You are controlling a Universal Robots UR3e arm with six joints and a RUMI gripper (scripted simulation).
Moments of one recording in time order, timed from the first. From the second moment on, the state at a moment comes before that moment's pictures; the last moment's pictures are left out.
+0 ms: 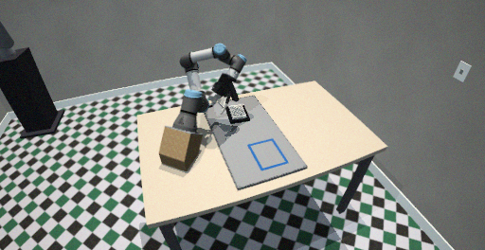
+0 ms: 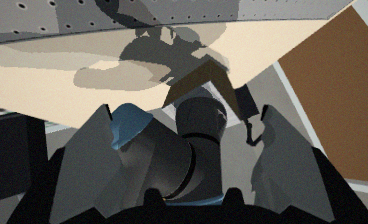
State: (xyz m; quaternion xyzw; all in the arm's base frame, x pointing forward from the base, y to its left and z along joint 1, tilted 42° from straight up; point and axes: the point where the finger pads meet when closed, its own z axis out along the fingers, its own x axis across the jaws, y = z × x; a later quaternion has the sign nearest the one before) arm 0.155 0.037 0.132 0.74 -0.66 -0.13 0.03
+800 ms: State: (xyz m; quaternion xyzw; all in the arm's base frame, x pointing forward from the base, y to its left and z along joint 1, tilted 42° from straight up) arm 0.158 0.040 0.133 0.75 -0.65 -0.13 0.01
